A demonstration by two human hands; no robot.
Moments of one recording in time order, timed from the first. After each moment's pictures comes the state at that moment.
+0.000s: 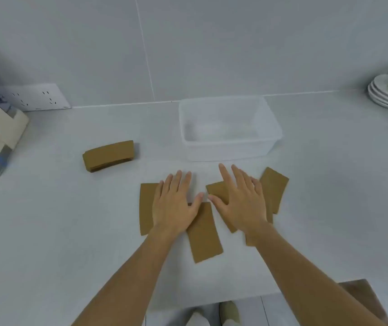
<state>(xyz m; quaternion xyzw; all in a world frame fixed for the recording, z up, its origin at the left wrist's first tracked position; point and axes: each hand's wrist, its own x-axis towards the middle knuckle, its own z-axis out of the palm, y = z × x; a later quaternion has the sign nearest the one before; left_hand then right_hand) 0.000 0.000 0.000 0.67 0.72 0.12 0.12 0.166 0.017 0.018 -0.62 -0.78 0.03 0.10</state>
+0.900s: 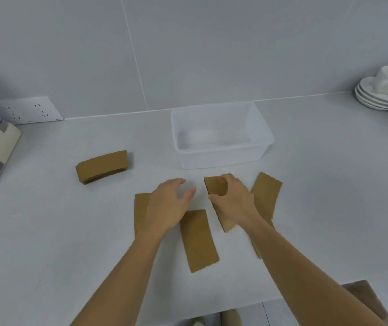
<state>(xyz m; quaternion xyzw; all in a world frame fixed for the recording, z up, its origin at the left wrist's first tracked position) -0.002 0.008 0.046 0.58 0.71 0.25 0.30 0.156 0.032 0.056 -0.68 -0.64 0.33 0.18</state>
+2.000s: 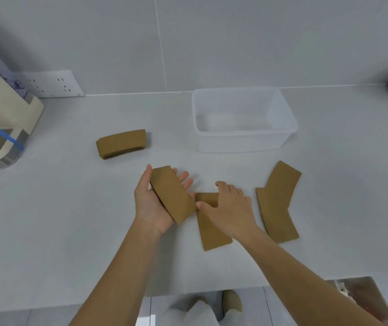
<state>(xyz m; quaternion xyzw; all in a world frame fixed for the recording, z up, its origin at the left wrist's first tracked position) -0.040 -0.032 0.046 -0.02 0.39 0.58 0.71 0.119 -0.020 0.040 -0.65 -0.71 0.27 0.07</state>
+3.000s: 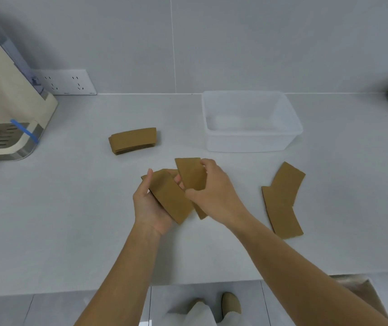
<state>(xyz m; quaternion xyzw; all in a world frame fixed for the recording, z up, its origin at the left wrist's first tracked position) -0.059 -0.058 0.041 0.00 0.32 0.62 0.72 0.072 -0.031 0.104 -0.56 -0.69 0.41 0.21</state>
